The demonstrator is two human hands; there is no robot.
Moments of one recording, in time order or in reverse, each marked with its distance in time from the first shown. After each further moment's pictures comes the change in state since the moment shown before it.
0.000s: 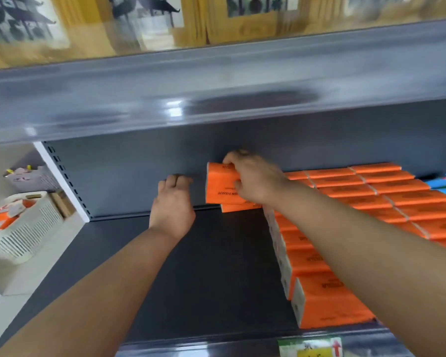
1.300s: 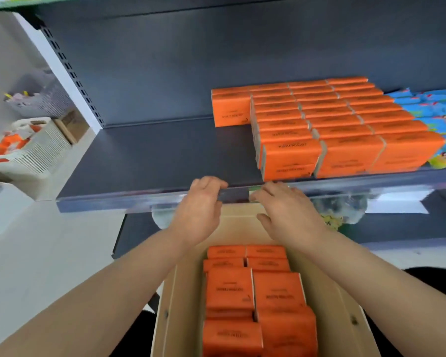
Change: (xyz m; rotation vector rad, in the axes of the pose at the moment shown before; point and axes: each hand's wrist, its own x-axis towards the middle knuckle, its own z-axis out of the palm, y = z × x) left_hand -0.254 0.050 -0.021 -0.202 -0.253 0.242; right_hand -0.305 -0.051 0.022 -0.116 -0.139 -0.027
